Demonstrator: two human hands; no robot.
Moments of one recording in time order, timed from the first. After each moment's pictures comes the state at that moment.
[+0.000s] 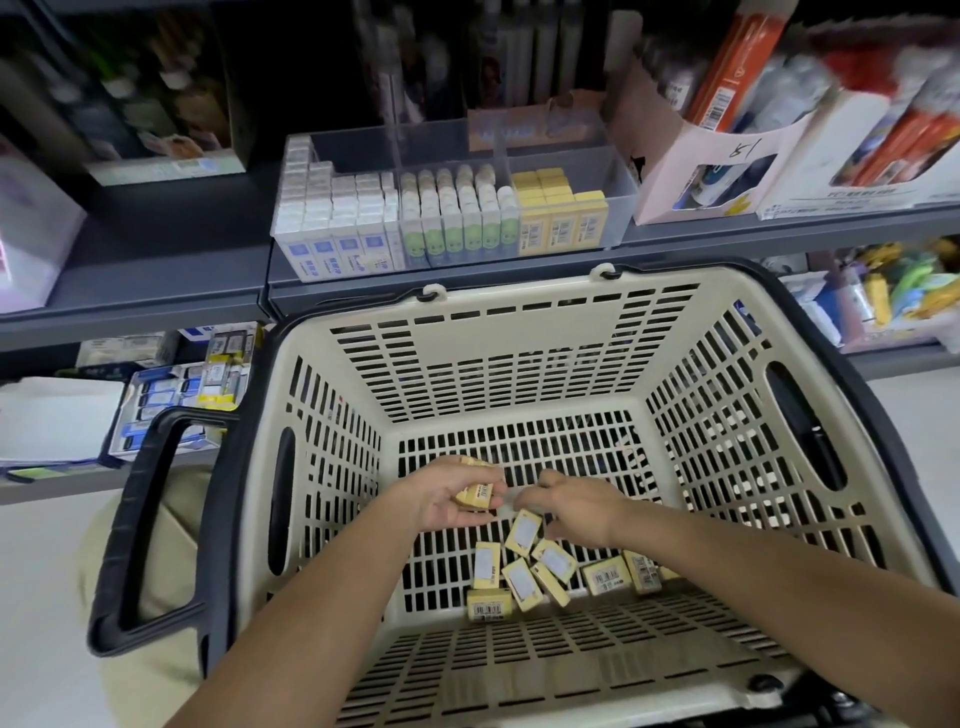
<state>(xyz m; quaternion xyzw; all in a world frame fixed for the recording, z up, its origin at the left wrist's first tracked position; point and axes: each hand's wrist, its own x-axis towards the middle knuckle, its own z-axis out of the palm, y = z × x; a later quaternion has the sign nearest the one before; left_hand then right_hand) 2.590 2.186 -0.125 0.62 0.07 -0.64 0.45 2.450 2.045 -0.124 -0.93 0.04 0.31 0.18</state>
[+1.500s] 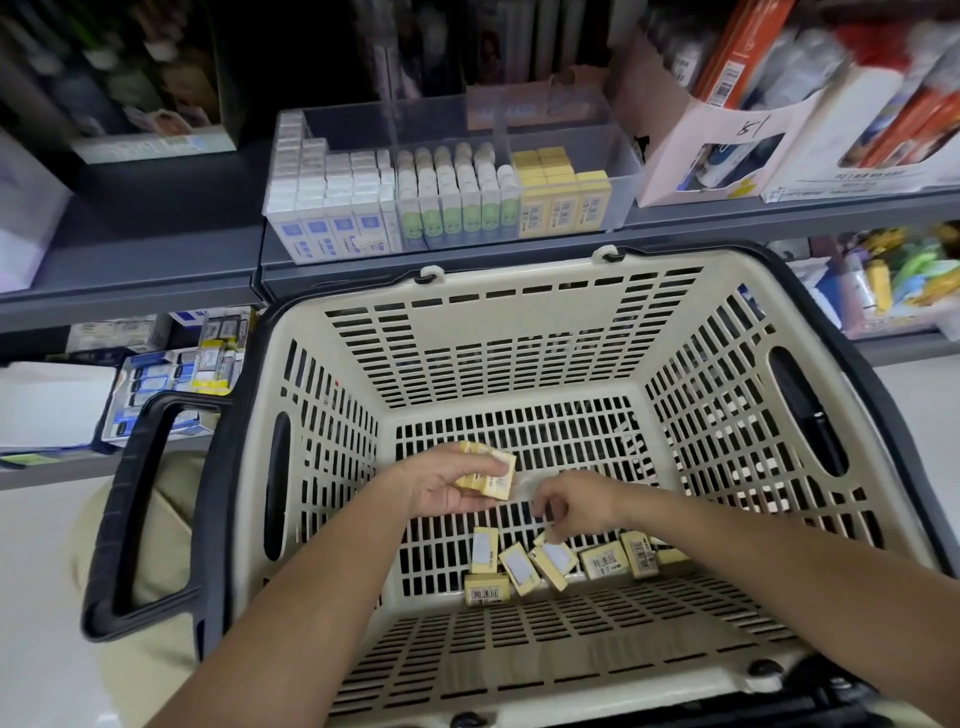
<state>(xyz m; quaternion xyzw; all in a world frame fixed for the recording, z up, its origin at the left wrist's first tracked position) 2.592 2.187 -0.124 0.58 0.06 -0.67 0.45 2.446 2.042 -0.124 -0.84 0.15 0.39 0.35</state>
